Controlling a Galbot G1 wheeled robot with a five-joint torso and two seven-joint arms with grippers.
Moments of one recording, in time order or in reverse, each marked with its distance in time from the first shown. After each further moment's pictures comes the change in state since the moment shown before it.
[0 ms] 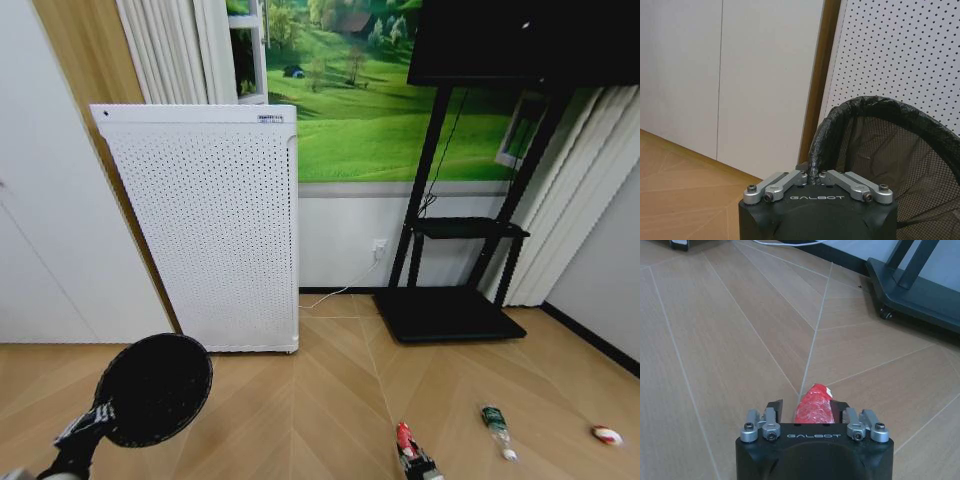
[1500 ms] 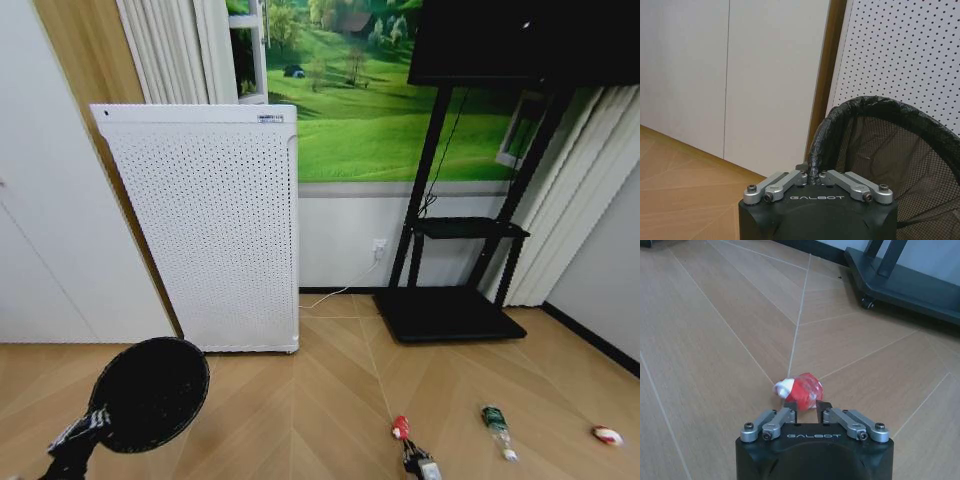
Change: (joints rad) left arm 0.012 -0.013 -0.006 0.005 0.009 -0.011 -0.005; right arm 0.045 -0.003 -0.025 -0.040 0.078 -0.027 0.086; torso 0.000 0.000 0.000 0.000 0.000
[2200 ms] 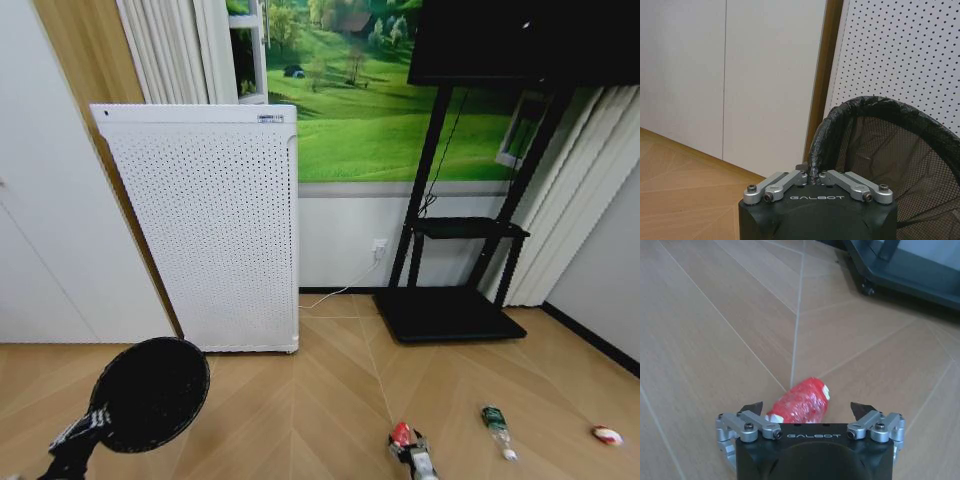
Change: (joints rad) left arm 0.009 0.010 0.006 -0.009 0.005 -0.002 -0.006; right arm 0.088 0.025 -0.062 -0.089 0.024 -0.072 0.105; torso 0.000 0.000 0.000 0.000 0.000
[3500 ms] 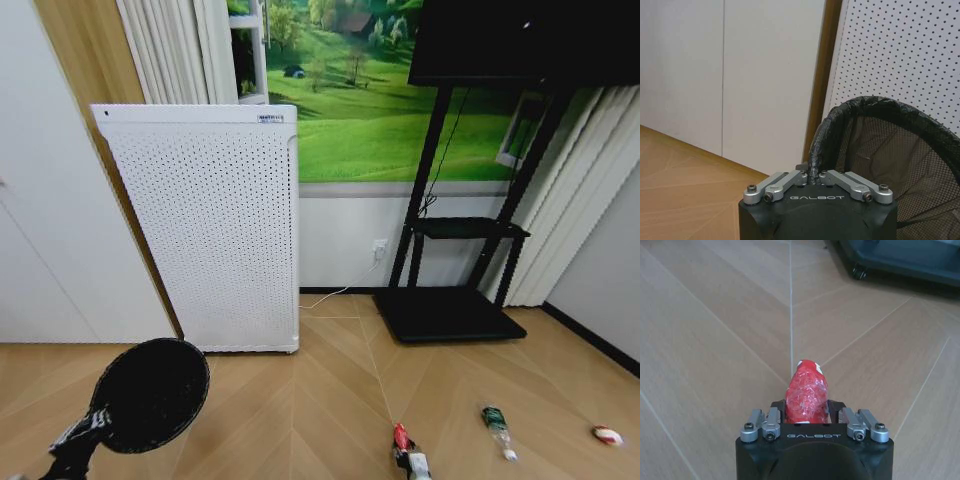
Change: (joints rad) left arm -0.017 0.013 0.025 0.028 0.012 0.001 0.000; right arm -0.018 -0.006 -0.021 0.051 0.121 -0.050 0.044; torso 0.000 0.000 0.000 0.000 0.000
